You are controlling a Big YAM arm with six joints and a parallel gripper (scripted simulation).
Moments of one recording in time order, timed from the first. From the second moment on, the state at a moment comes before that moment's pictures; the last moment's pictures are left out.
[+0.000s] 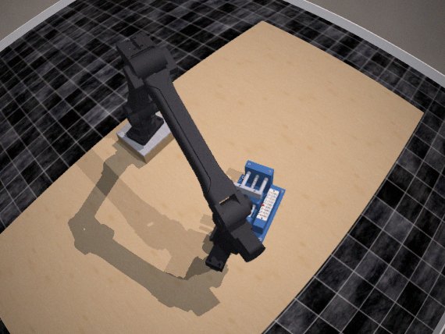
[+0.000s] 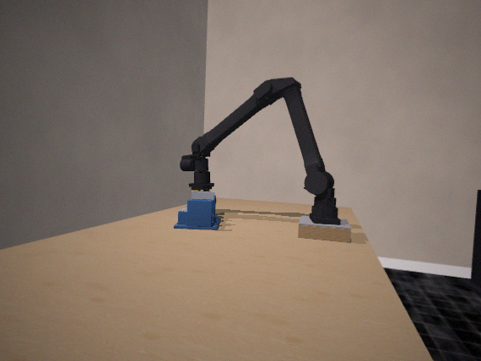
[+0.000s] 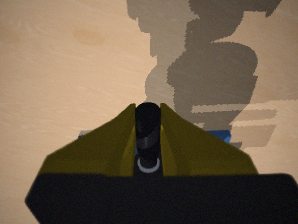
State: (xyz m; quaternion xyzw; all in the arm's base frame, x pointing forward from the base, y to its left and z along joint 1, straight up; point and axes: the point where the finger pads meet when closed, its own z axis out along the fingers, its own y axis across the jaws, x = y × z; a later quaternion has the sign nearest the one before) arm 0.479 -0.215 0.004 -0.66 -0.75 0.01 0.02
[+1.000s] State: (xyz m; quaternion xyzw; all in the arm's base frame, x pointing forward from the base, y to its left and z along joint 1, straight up) arm 0.489 -0.214 0.034 -0.66 -0.75 0.01 0.01
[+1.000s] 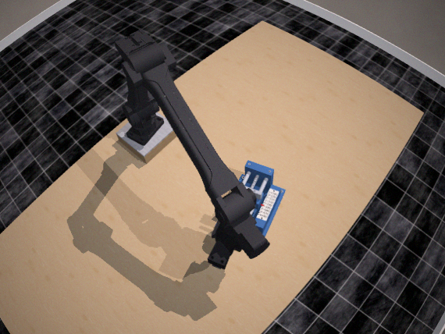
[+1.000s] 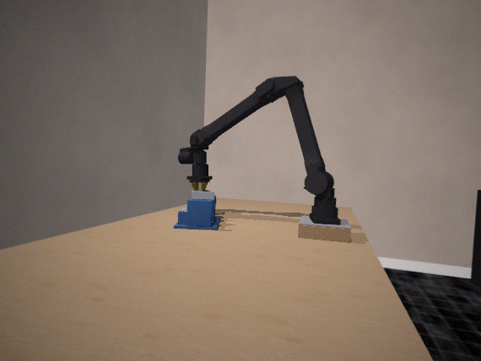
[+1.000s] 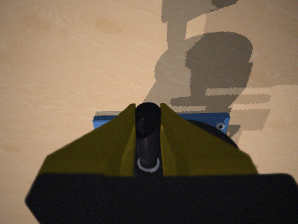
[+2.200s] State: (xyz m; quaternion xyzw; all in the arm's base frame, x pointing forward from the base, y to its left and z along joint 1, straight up) arm 0.456 -0.218 0.057 -0.66 -0.75 0.00 0.01
